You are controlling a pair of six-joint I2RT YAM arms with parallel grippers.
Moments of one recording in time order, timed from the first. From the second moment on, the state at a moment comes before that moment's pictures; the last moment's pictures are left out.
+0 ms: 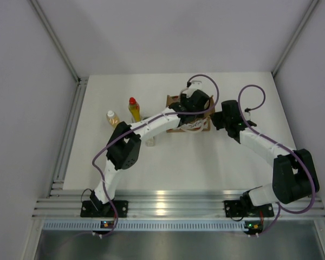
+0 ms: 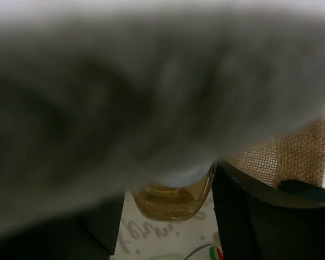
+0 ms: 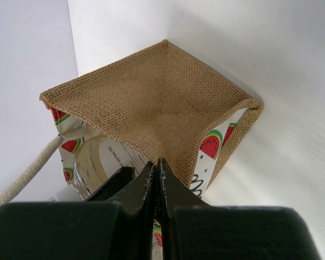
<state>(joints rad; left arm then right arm) -0.86 2.18 1.91 -0.43 -0.50 -0.51 0.32 1.41 0.87 -0.16 0.23 1.60</state>
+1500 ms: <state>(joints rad) -0.86 1.79 1.74 -0.52 -0.33 -0.44 0.32 1.41 0.87 -0.17 0.24 1.65</state>
